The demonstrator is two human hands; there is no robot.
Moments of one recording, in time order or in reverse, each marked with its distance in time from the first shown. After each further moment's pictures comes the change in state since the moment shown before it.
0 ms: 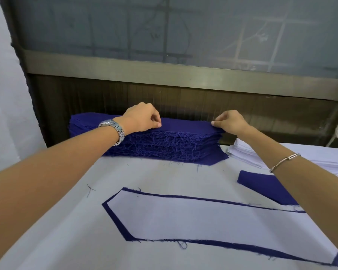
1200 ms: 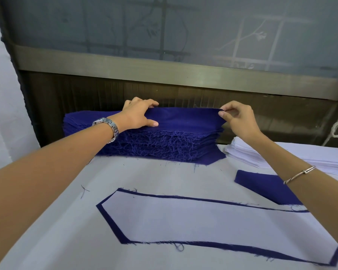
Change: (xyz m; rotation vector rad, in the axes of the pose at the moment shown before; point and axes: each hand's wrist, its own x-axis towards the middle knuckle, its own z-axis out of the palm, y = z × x) left_hand 0.010 -0.012 0.006 -0.046 0.042 -0.051; right_hand -0.020 0.017 -0.012 0.177 0.258 -0.364
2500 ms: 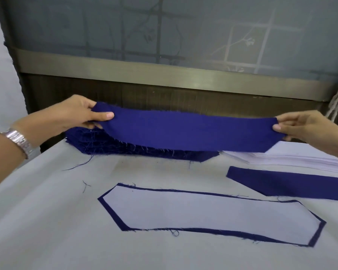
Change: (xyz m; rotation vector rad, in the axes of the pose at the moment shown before) left_hand -0.102 -0.049 -0.076 -0.685 -0.040 -0.368; right_hand -0.038 0.051 -0.176 0.200 -0.325 0.197
